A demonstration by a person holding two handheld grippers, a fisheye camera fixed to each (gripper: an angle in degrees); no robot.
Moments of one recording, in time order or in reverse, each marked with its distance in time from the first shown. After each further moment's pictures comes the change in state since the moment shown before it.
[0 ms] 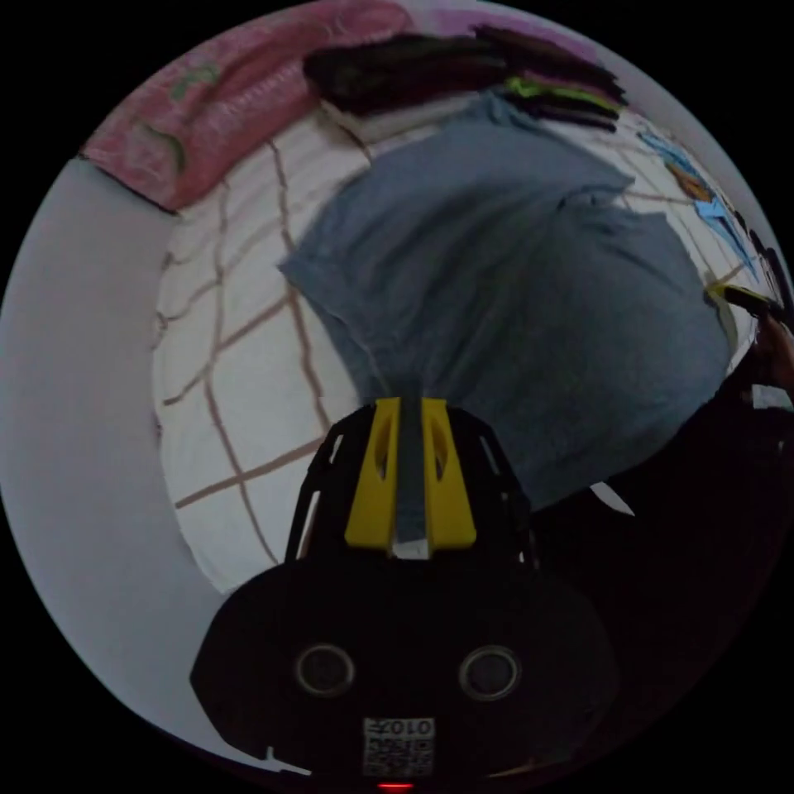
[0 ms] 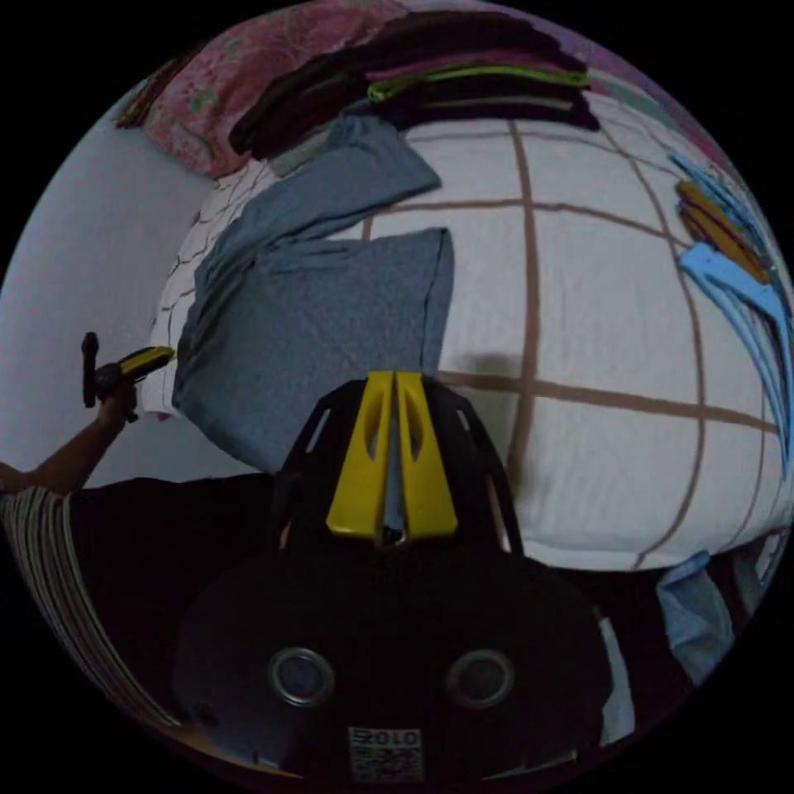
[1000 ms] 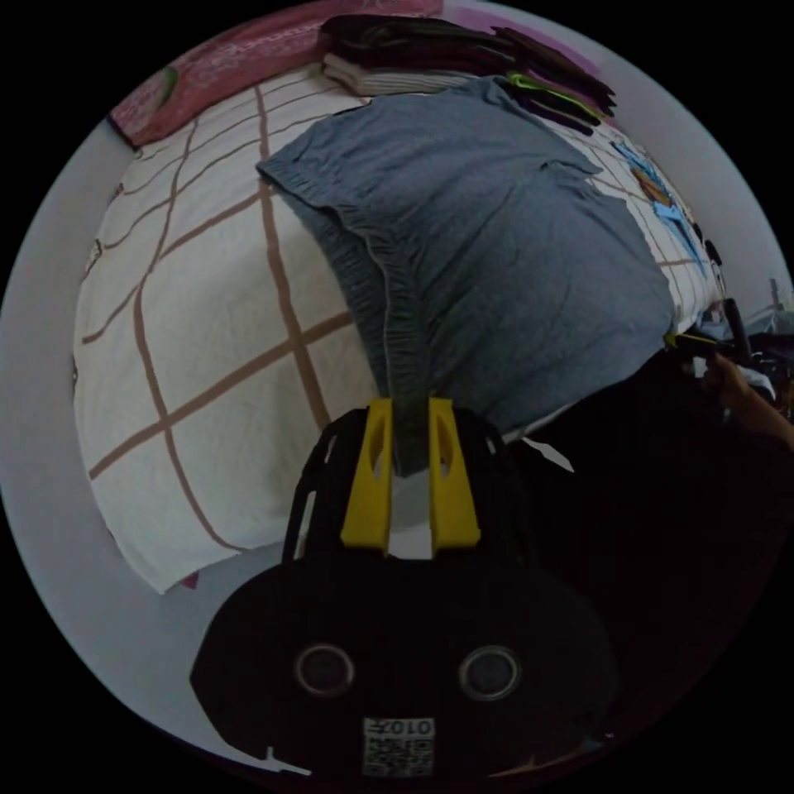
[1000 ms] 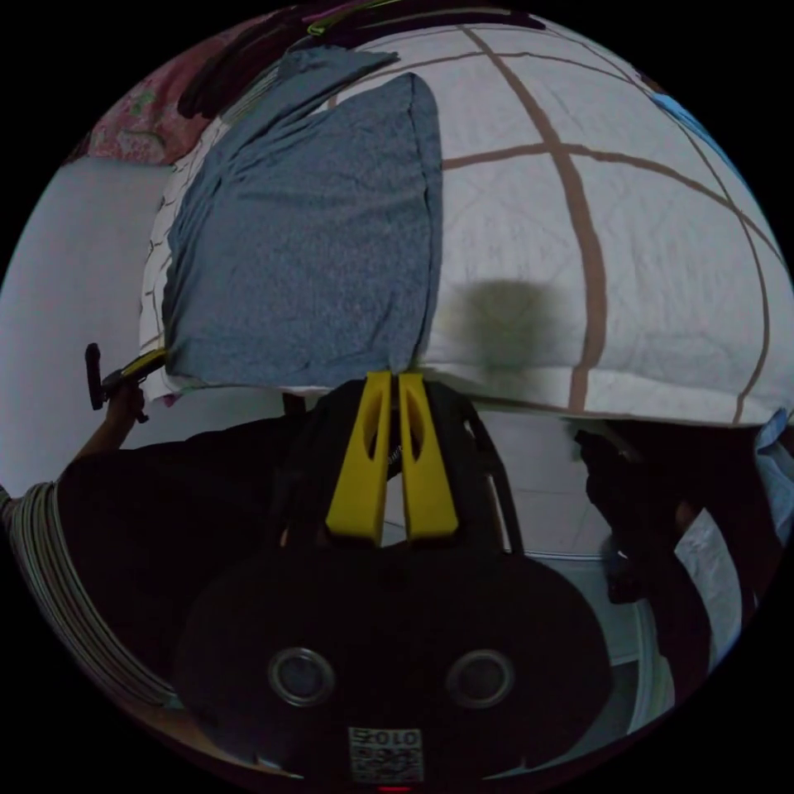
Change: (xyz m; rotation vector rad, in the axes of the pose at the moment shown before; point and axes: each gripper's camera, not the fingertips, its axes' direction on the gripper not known) left arm -0.172 0.145 0.070 -0.118 0.355 0.010; right arm -0.039 0.145 0.059 -0.215 -0.087 0.163
